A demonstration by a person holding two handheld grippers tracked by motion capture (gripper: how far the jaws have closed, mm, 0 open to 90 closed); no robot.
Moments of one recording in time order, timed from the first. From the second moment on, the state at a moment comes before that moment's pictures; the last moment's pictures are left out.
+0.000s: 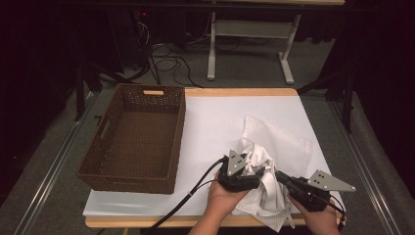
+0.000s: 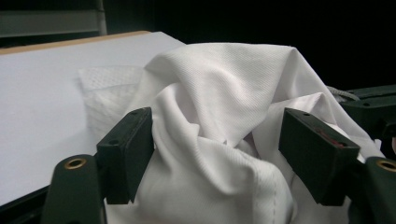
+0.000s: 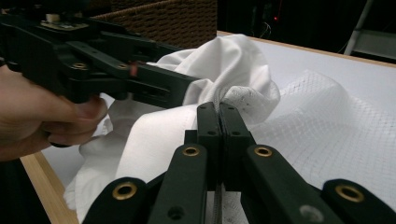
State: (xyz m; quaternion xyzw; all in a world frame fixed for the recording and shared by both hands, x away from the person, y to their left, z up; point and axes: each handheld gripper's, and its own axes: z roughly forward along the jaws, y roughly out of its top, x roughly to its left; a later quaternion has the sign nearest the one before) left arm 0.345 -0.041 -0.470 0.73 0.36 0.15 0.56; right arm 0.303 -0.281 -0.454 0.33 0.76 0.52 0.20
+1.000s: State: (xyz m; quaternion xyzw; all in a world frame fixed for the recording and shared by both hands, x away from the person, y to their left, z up) left arm 0.296 -0.076 -0.501 0.78 0.28 0.13 0.54; right arm 0.303 -0.279 -0.450 0.33 0.76 0.53 0.20
